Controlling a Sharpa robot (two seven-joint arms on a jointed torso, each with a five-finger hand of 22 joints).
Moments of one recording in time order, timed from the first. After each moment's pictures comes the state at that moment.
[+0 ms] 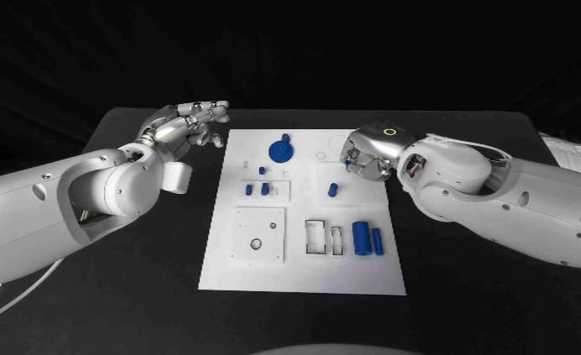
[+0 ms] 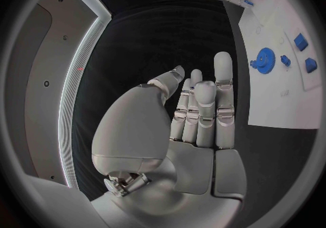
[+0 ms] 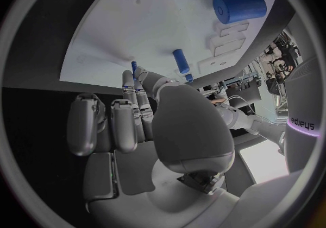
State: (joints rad) left arm 1.22 -1.00 -0.03 1.60 0.09 -0.27 0.38; left_hand 1.32 -0.13 0.43 -0.02 0.06 1.04 0.15 0.10 0.07 1.14 0.08 0.34 0.20 1.29 -0.01 1.12 0.70 0.16 1.27 0.09 0.60 0.68; right arm 1.18 -0.87 0.02 1.63 -1.83 -0.19 -0.25; right_hand 1.39 -0.07 0.50 -0.02 0.08 1.17 0.13 0.08 0.14 1.24 0.06 0.07 0.15 1.47 -0.01 1.39 1.30 0.06 1.42 0.09 1.35 1.18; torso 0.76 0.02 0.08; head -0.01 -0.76
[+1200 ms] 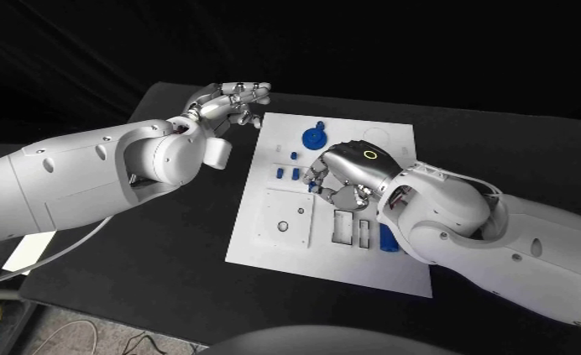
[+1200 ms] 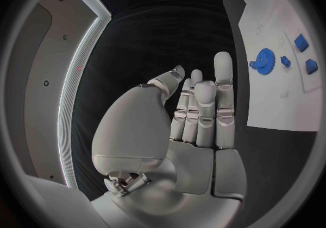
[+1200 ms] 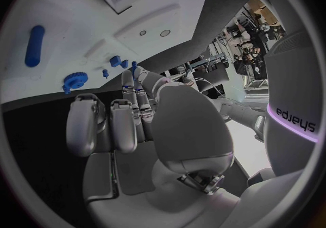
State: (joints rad) left arm 1.22 -0.99 -0.03 1.59 0.09 -0.27 0.38; left_hand 1.32 -0.13 0.43 -0.02 0.06 1.04 0.16 0.10 0.07 1.13 0.08 0.34 0.20 1.29 -0.01 1.12 0.70 0.16 1.27 0.10 0.60 0.68; right arm 1.07 -0.72 0.05 1.79 -1.80 -0.25 -0.20; right_hand 1.39 -0.07 0.50 -0.02 0.09 1.16 0.13 0.08 0.14 1.24 0.06 0.06 0.14 1.47 -0.01 1.39 1.31 0.06 1.43 0.08 1.35 1.18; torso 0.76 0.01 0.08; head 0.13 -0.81
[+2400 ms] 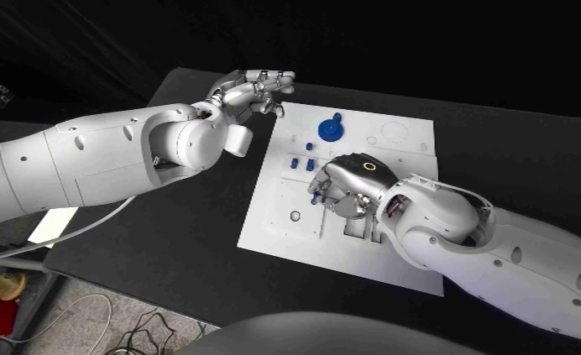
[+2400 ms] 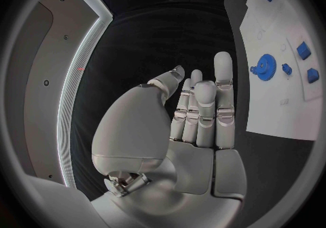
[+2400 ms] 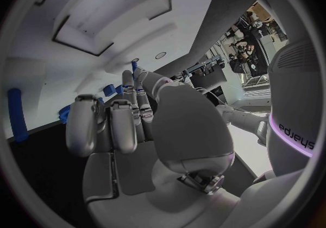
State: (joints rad) left arm 1.22 -0.98 -0.03 1.60 0.09 -0.27 0.38; left_hand 1.32 -0.13 0.43 -0.02 0.06 1.04 0.16 0.10 0.07 1.13 0.07 0.34 0.20 1.29 -0.01 1.12 0.70 0.16 1.27 0.10 0.60 0.68; right arm 1.00 -0.64 0.04 1.68 -1.80 -0.22 -0.16; right_hand 1.38 -0.08 0.51 -0.02 0.09 1.16 0.13 0.07 0.14 1.24 0.07 0.06 0.14 1.47 -0.01 1.39 1.31 0.06 1.43 0.08 1.35 1.18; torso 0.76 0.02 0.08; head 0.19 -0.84
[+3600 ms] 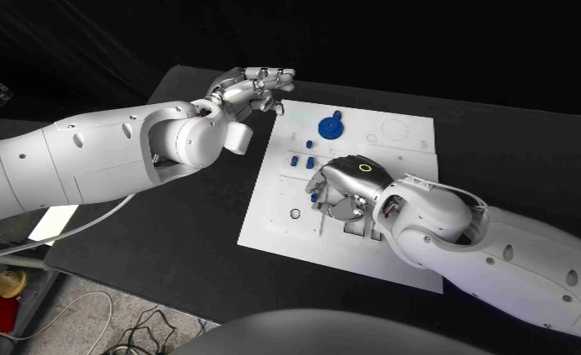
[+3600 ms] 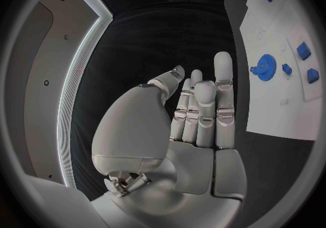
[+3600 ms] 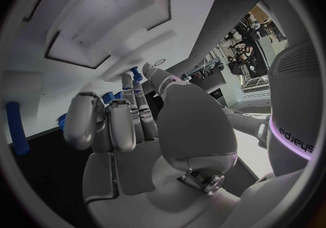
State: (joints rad) left arm 1.22 -0.98 -0.03 1.60 0.09 -0.27 0.38; left_hand 1.32 -0.13 0.43 -0.02 0.06 1.04 0.16 0.10 0.07 1.13 0.07 0.34 0.20 1.29 -0.01 1.12 0.70 0.16 1.27 0.10 0.60 0.68; right arm 1.00 -0.62 0.02 1.66 -1.81 -0.21 -0.16; right_hand 1.28 -0.16 0.42 0.01 0.10 1.08 0.16 0.07 0.11 1.10 0.10 0.06 0.10 1.47 0.00 1.38 1.27 0.08 1.40 0.11 1.31 1.11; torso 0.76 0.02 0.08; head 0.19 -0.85
